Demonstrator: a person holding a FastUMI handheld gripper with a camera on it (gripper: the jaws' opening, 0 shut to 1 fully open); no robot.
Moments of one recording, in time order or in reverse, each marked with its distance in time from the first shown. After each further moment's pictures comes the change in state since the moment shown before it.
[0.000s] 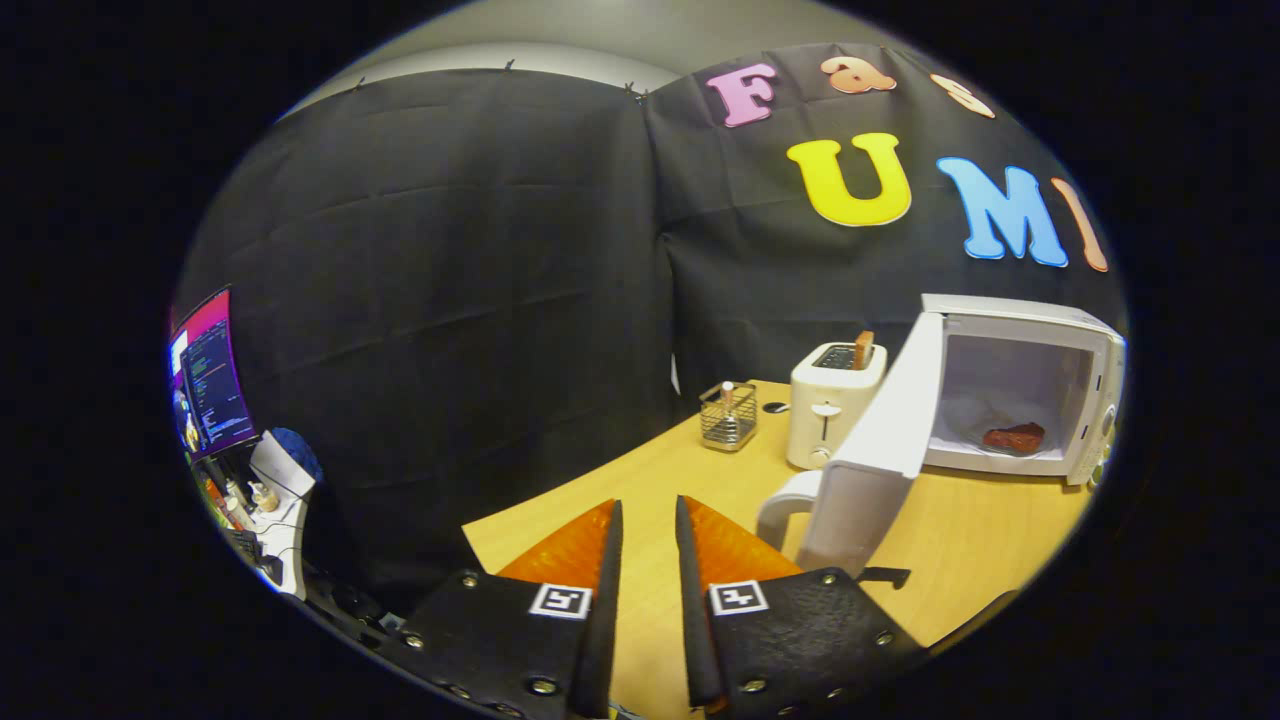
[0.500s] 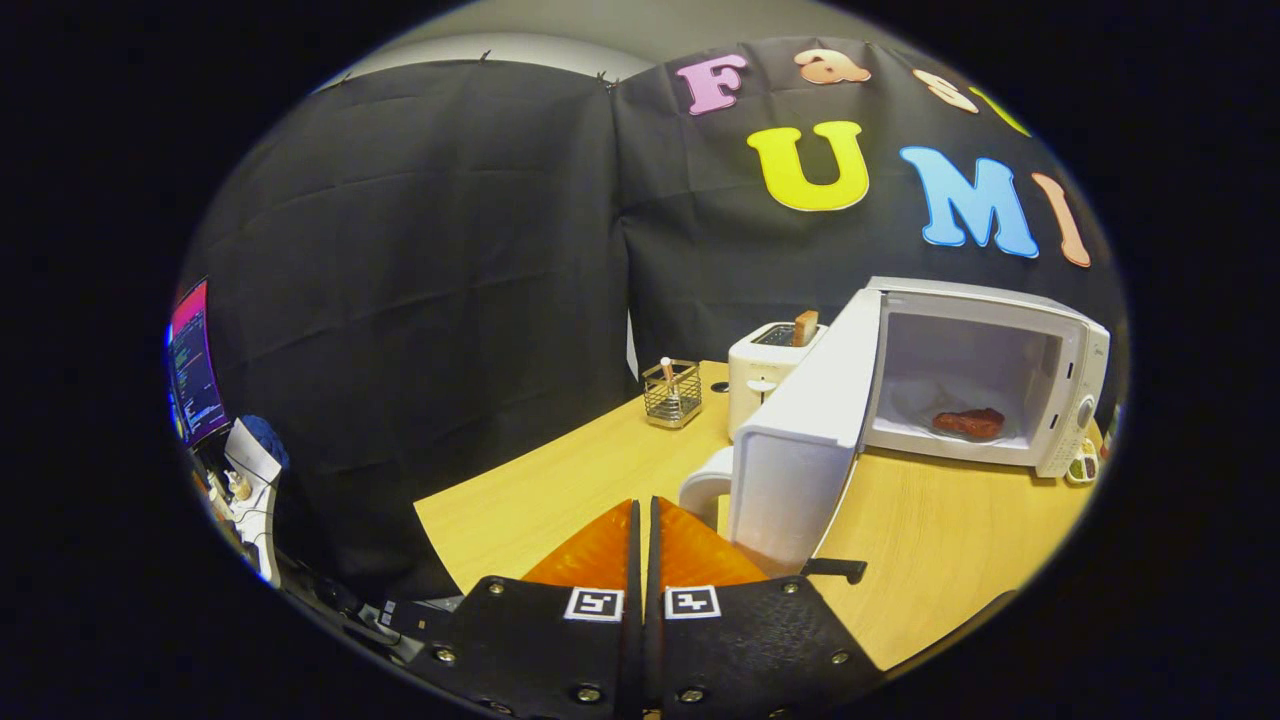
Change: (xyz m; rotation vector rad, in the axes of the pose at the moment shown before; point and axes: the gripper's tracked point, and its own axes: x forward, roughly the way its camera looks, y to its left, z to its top) arm -0.023 -0.036 -0.022 0.012 0.054 -0.027
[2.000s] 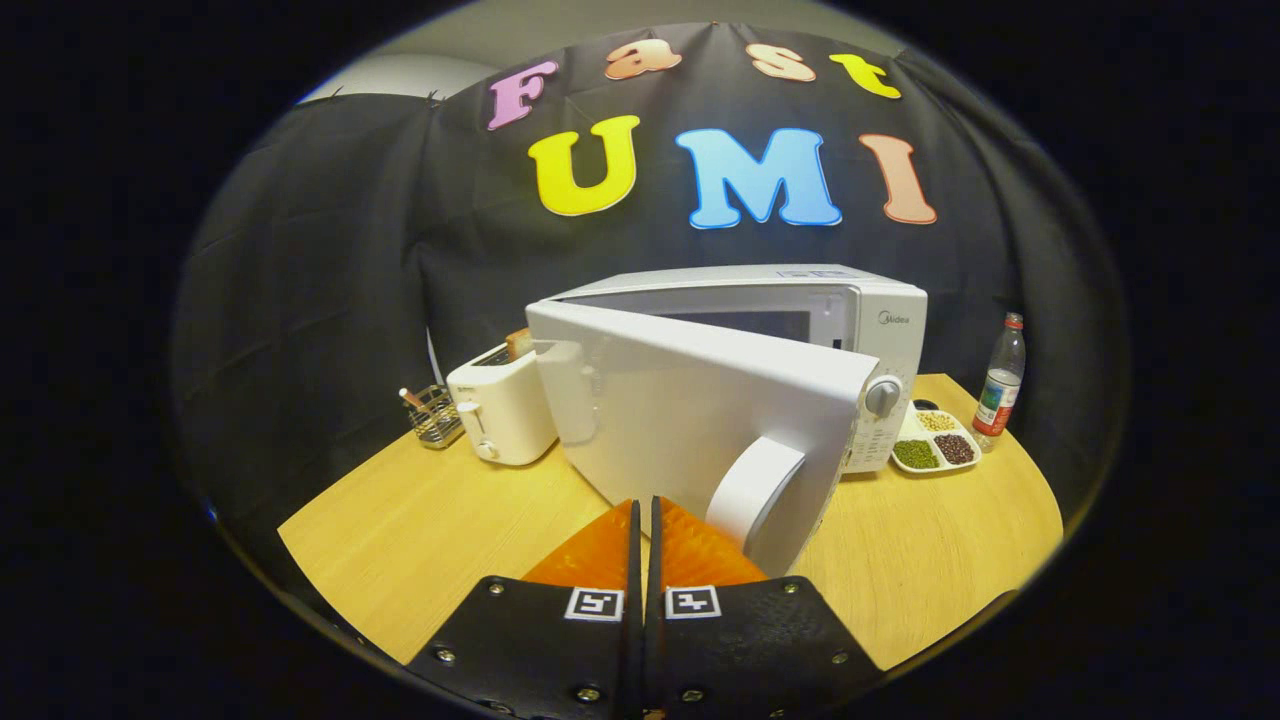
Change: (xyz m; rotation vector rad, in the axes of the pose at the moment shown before) arm -0.067 -0.270 0.005 0.172 0.003 -0.441
